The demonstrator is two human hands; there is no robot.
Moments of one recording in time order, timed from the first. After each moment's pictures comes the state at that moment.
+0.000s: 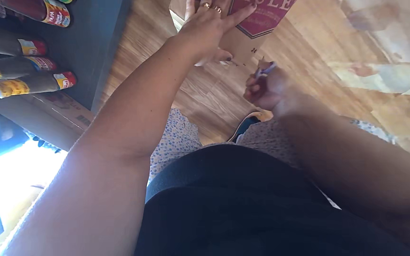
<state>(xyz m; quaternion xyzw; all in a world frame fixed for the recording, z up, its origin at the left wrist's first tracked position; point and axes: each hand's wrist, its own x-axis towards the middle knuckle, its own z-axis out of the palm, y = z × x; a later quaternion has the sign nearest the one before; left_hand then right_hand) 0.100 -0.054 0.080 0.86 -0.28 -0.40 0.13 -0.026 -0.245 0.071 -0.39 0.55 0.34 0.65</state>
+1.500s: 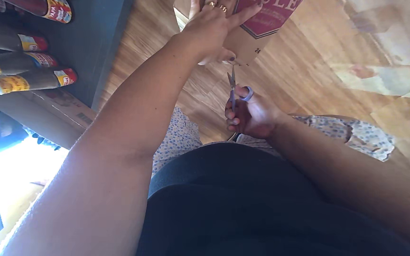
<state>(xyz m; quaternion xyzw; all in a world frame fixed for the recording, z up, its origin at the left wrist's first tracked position) 0.102 -0.054 0.080 0.86 -0.28 -0.41 0.13 -0.057 -0.218 0.105 -0.30 0.47 0.52 0.65</state>
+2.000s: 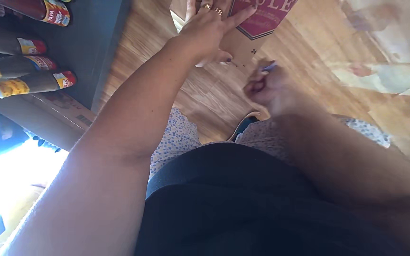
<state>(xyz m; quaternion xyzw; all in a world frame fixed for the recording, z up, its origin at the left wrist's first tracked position) 0.099 -0.055 0.082 0.86 -0.29 -0.40 0.13 -0.022 -0.243 0.066 -0.38 0.57 0.29 0.67</state>
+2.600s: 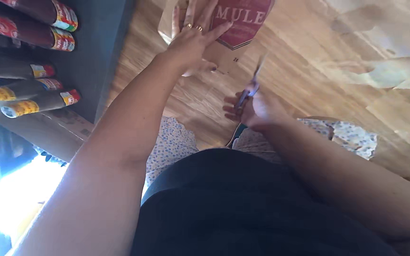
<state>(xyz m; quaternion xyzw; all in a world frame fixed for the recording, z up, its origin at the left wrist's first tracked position) 0.103 -0.054 0.083 0.87 -0.30 -0.36 0.11 -0.055 -0.238 0.108 -0.45 0.51 0.33 0.65</state>
